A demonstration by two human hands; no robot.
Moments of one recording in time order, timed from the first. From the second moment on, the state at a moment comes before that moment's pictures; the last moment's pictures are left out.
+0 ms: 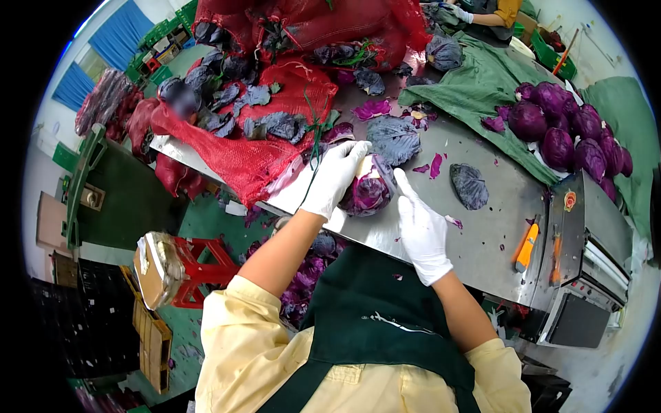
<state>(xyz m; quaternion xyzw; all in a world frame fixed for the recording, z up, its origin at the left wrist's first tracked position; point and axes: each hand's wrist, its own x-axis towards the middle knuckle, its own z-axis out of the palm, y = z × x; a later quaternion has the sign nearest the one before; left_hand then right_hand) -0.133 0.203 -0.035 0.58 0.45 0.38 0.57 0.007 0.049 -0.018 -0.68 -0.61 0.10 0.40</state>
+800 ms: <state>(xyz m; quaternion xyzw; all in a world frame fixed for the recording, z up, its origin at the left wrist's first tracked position) -0.183 0.163 -0.021 0.76 0.46 0.32 0.34 0.080 0.104 -0.058 -0.72 -0.36 0.36 0.47</state>
